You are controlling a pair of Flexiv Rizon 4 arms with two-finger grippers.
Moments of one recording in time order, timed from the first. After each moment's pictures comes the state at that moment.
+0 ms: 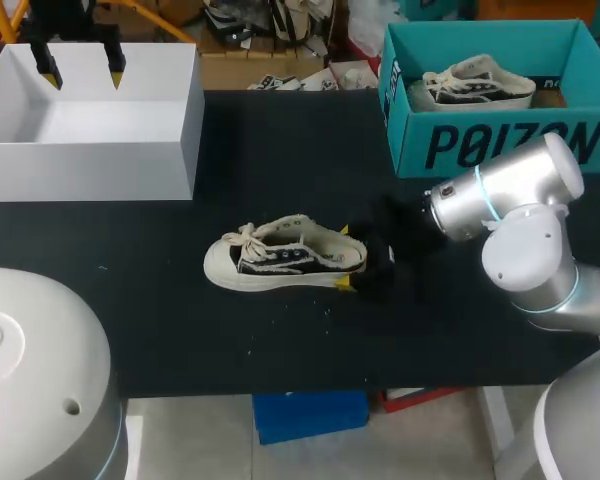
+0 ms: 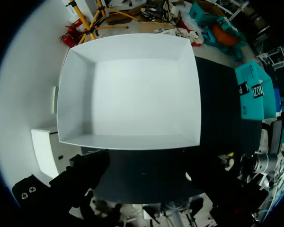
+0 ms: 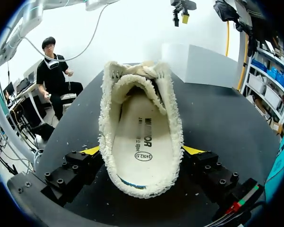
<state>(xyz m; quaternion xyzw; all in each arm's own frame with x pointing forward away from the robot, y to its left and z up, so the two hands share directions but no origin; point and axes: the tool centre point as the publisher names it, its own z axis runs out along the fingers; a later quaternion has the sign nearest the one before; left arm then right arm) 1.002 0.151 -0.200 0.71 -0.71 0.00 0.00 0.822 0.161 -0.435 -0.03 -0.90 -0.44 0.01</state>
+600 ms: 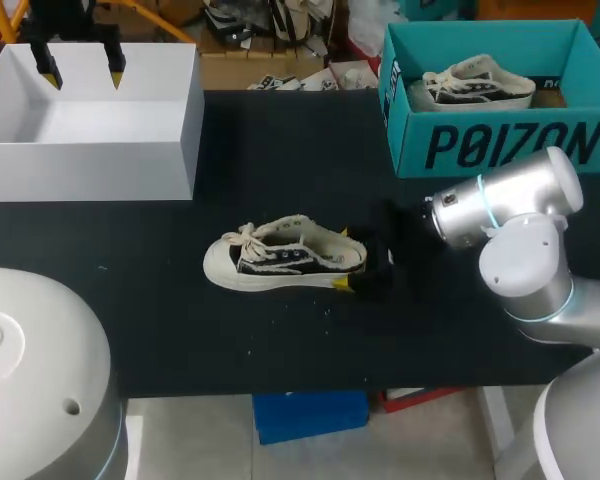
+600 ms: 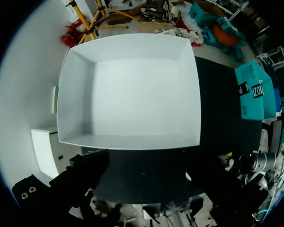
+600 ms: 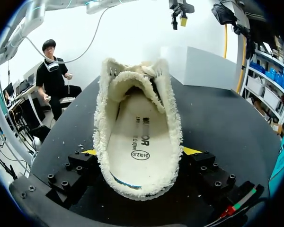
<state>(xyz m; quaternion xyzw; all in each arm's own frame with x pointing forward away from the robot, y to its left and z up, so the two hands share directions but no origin) 1.002 0.151 -0.200 0.71 -0.71 0.00 0.00 0.824 0.165 -0.442 -0.04 -0.88 -0.47 0.00</state>
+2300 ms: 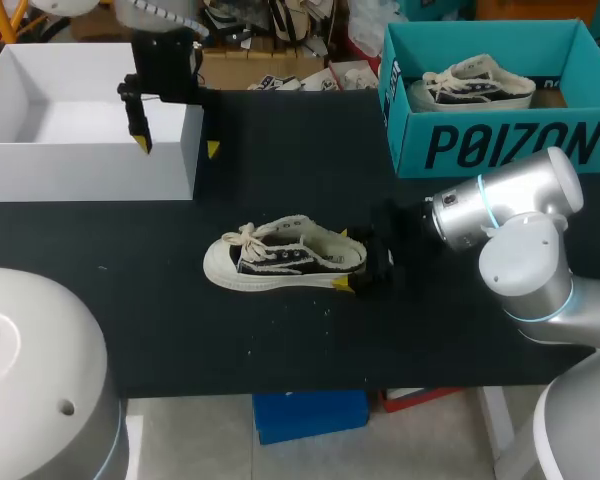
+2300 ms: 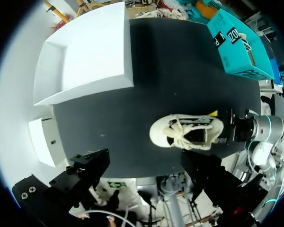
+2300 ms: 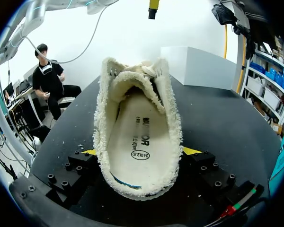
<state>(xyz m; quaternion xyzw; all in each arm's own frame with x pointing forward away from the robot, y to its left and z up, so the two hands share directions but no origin) 0.857 -0.009 -0.213 0.67 -0.74 -0.05 0.03 0.824 0.164 -0.442 -0.04 -0.88 -0.47 0.00</state>
